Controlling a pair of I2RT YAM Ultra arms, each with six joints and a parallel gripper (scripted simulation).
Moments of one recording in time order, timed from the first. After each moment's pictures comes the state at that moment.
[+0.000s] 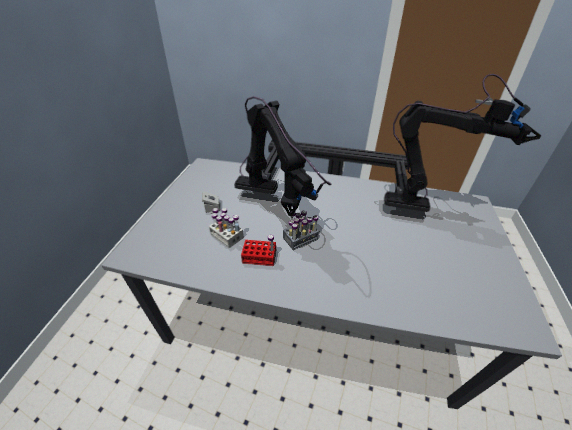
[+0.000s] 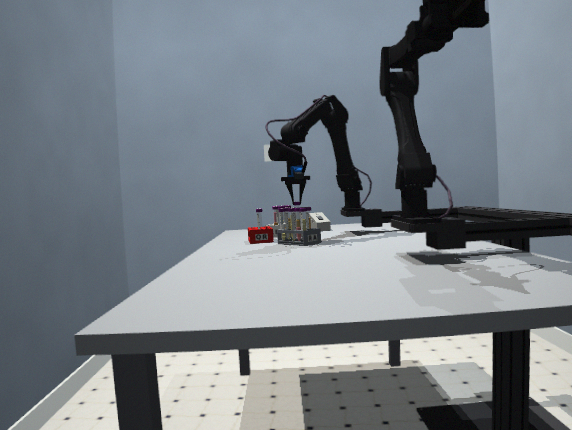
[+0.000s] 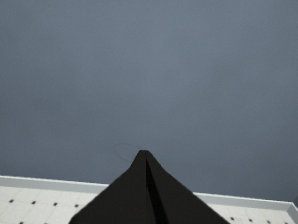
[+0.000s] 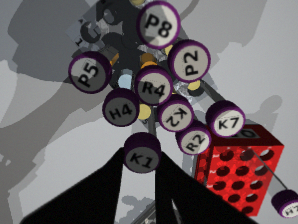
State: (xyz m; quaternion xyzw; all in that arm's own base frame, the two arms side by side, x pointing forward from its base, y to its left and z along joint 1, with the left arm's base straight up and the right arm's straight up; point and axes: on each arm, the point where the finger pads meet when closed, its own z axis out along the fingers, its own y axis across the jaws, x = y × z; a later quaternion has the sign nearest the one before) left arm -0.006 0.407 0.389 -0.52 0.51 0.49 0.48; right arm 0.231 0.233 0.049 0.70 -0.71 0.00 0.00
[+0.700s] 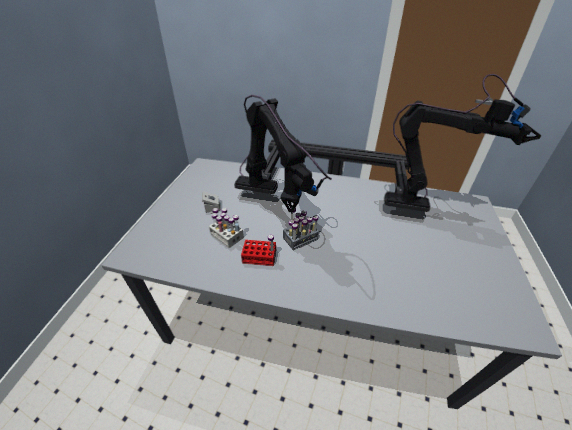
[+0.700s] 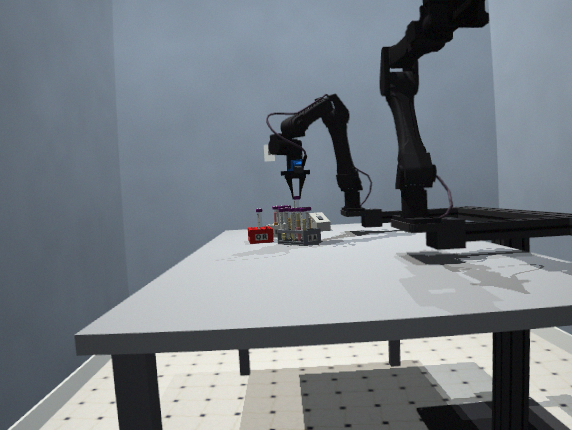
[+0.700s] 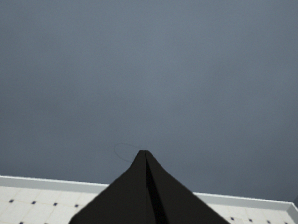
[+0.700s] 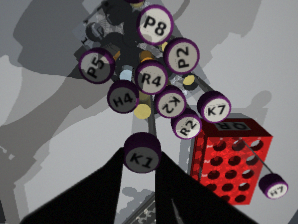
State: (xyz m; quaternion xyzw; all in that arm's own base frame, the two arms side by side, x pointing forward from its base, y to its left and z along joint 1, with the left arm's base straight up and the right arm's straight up) left arm -0.006 0.407 0.389 -0.52 0.51 0.49 0.48; right arm 0.231 0.233 0.069 0.70 -0.71 0.00 0.00
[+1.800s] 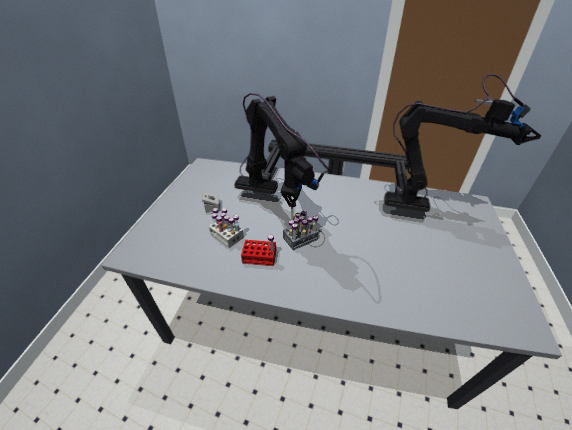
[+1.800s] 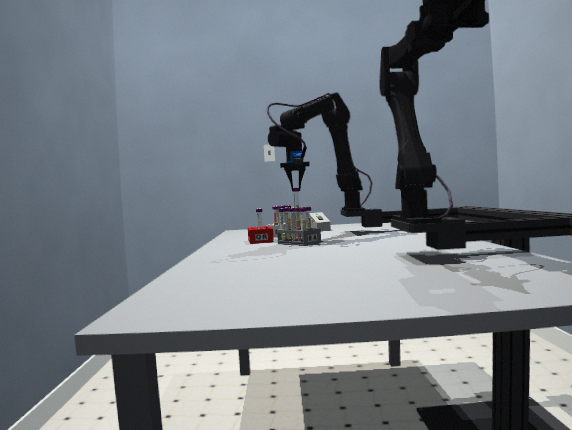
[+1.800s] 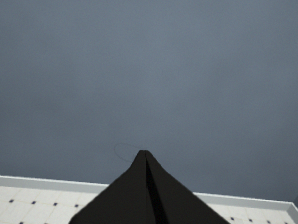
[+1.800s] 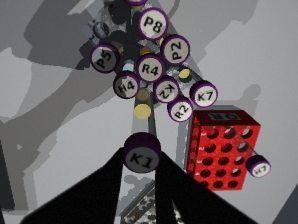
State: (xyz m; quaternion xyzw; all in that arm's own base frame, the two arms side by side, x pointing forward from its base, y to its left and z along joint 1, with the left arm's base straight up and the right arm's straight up) left arm -0.006 0.407 0.389 -0.52 0.51 0.49 0.48; right arm 0.231 0.233 0.098 0.70 -0.71 0.00 0.00
